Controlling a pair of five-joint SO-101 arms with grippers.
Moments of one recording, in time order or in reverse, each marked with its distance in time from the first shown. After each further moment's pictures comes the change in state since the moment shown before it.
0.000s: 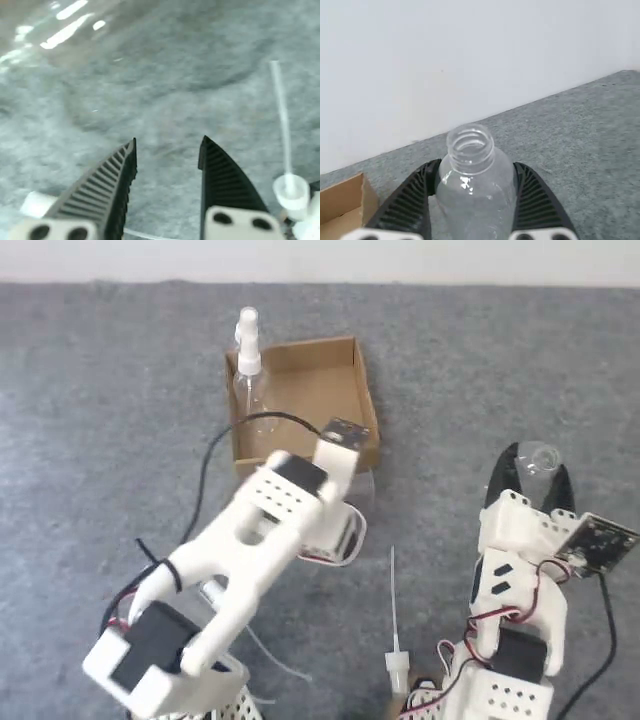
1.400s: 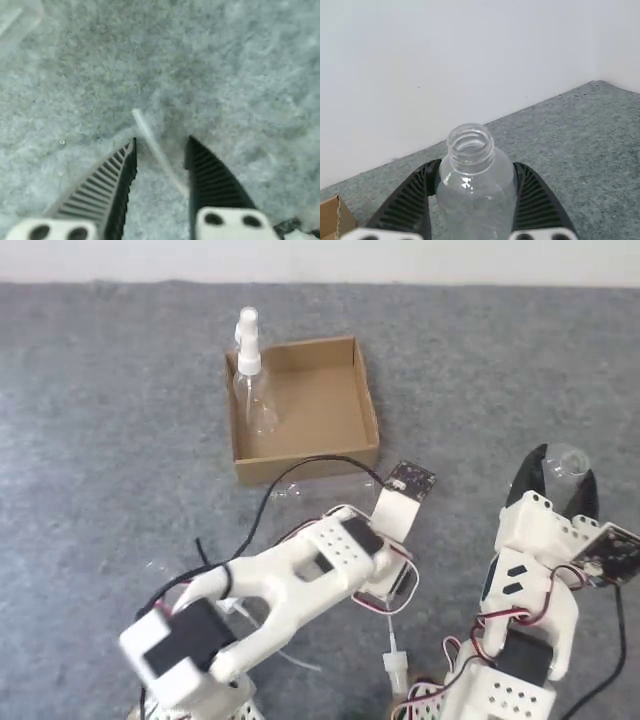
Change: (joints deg) left arm 16.4 8.4 6.6 -24.7 7.7; right arm 5.5 0.0 0.0 -2.0 -0.4
